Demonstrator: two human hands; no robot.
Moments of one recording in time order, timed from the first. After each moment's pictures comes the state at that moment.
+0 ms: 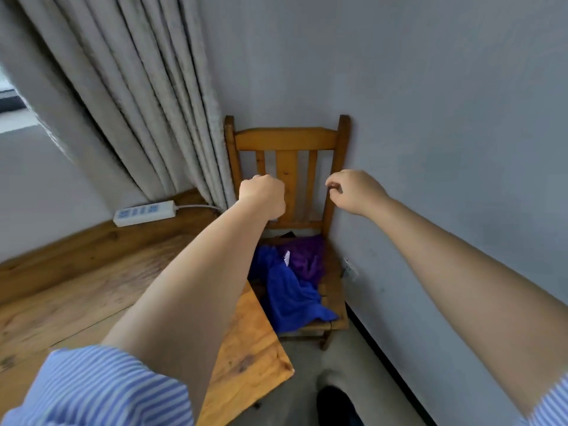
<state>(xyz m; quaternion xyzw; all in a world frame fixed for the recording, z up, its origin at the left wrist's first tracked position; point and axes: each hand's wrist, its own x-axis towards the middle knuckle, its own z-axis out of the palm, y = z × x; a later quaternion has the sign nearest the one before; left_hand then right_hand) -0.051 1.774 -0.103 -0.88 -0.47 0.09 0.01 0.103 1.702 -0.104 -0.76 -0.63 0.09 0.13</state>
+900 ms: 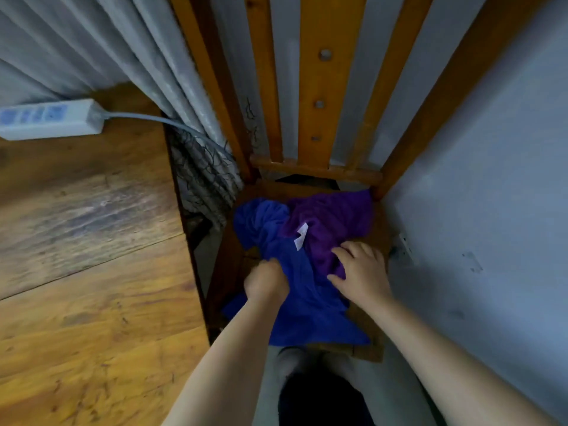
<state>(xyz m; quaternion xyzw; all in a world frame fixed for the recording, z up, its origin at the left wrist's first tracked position) -0.008 1.837 -0.503 -0.66 -0.66 0.21 -0.28 0.157 1.795 -0.513 -0.71 -0.67 0.22 0.01</state>
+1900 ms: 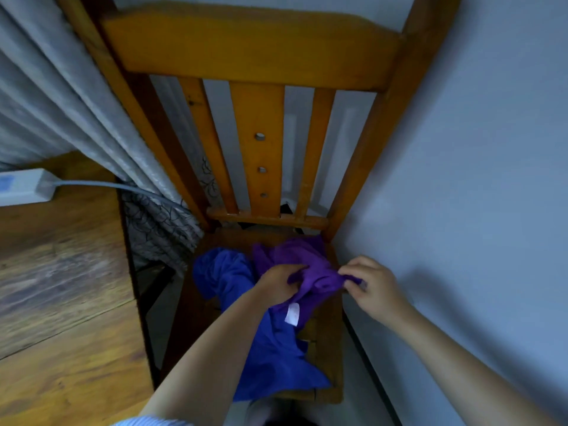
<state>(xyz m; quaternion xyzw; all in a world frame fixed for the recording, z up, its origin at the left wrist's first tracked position) 0.078 1.898 -0.487 -0.77 -0.45 0.10 -0.44 0.246 1.806 -0.421 -0.71 -0.62 0.26 0.19</state>
